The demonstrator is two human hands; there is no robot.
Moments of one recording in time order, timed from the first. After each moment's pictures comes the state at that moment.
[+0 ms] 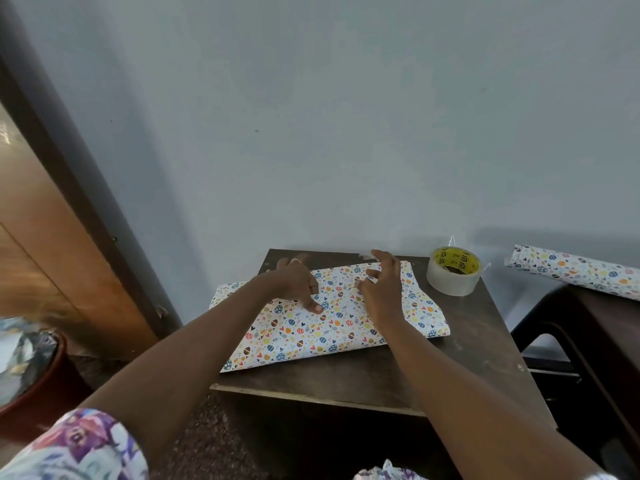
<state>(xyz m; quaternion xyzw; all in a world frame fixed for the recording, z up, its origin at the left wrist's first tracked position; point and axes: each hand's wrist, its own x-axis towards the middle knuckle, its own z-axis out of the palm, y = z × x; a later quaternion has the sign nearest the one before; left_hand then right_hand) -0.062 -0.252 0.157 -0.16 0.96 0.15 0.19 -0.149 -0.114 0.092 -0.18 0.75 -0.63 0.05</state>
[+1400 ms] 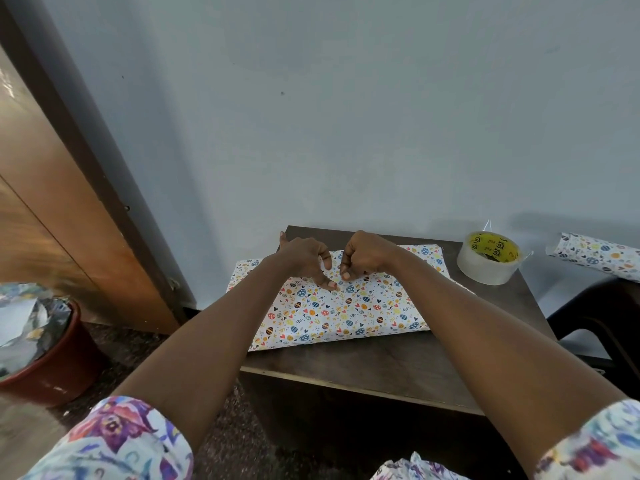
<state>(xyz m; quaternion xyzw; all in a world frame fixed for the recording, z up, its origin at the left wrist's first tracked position) -0.064 -0.290 0.128 -0.20 0.96 0.18 0.06 -0.161 -0.168 0.142 -0.44 0.83 -0.21 0.27</state>
